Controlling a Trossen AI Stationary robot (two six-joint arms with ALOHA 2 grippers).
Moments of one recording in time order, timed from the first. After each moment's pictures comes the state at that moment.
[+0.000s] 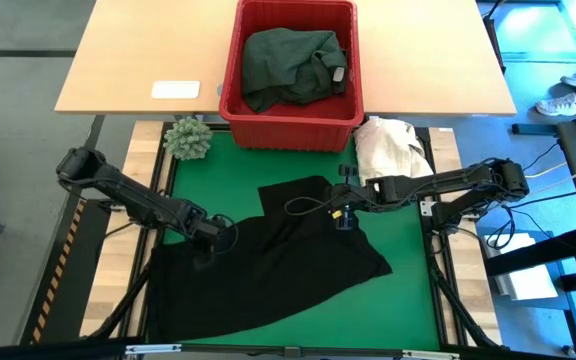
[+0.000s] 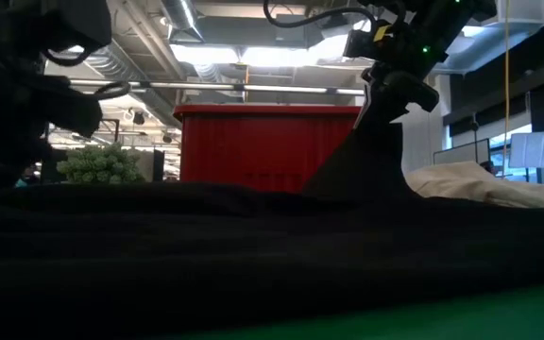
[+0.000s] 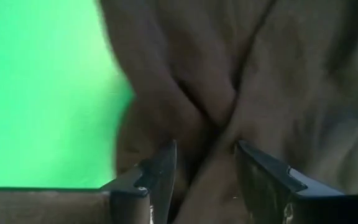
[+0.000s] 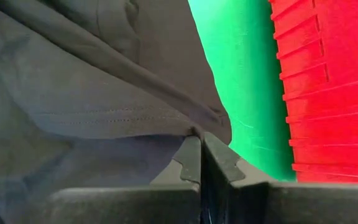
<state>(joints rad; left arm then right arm) -0.31 1.30 0.59 -0.68 0.13 -0.74 0.05 1.44 0.97 -0.51 0.41 -0.14</state>
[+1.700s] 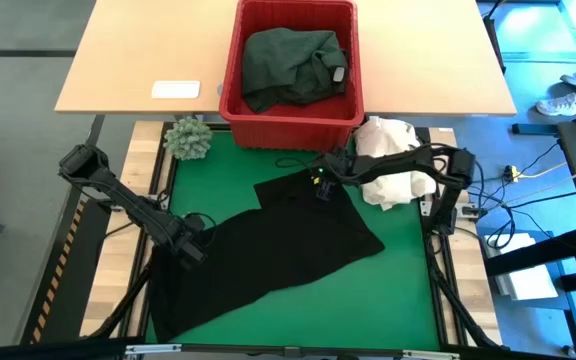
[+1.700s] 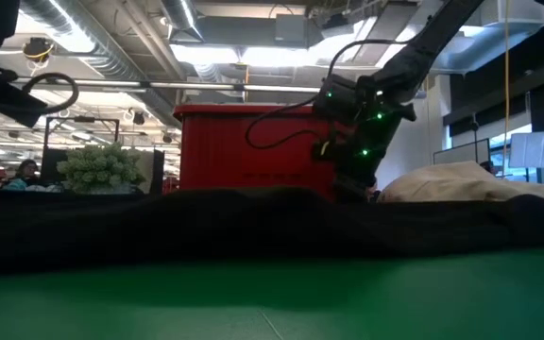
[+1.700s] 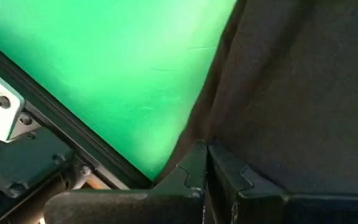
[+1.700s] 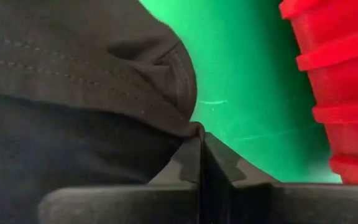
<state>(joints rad) -0.58 1.30 0.65 -1.11 -0.02 -1.33 -0.32 1.84 0.97 -0.19 0.34 -0.14</state>
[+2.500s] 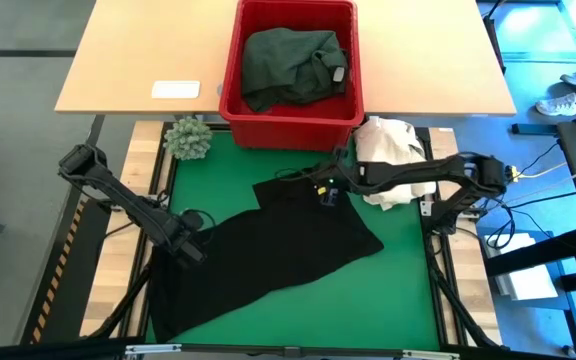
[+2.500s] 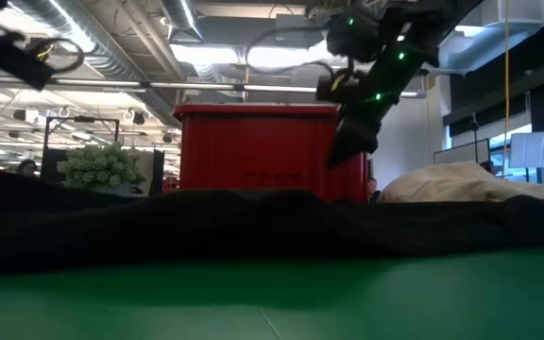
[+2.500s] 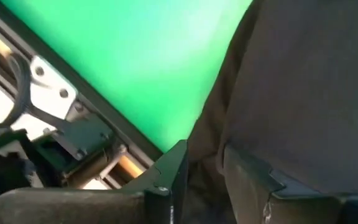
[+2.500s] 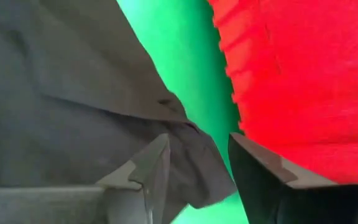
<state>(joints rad) -0.58 1.30 0.82 -1.32 -0.09 -1.33 -0.14 1.59 0.97 -0.26 0.44 -0.24</state>
